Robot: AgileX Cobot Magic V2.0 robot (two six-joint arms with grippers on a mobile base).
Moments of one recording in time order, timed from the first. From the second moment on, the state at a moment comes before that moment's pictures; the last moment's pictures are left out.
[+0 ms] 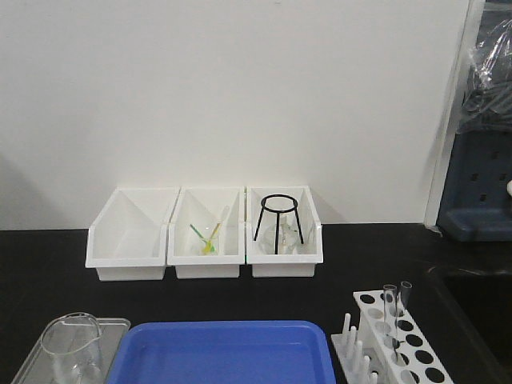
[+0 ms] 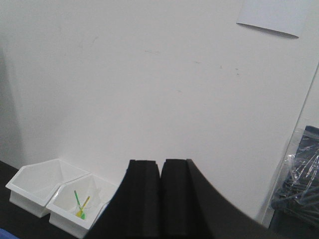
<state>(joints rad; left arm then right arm) -0.80 0.98 -1.63 0.65 0.50 -0.18 0.30 0.22 -0.71 0.23 0.32 -0.55</state>
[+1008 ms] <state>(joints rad) 0.03 0.01 -0.26 0.42 0.18 -0.44 0.30 0.22 -0.71 0.23 0.32 -0.55</state>
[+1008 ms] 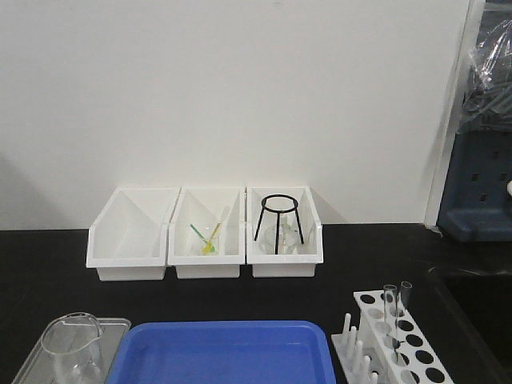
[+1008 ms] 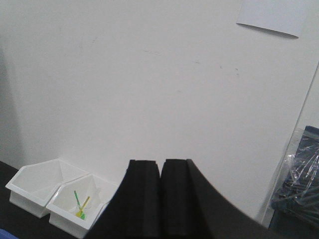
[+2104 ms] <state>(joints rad) 0.00 -0.01 0.03 0.37 0.22 -0.44 0.30 0.22 -0.71 0.23 0.32 -0.55</state>
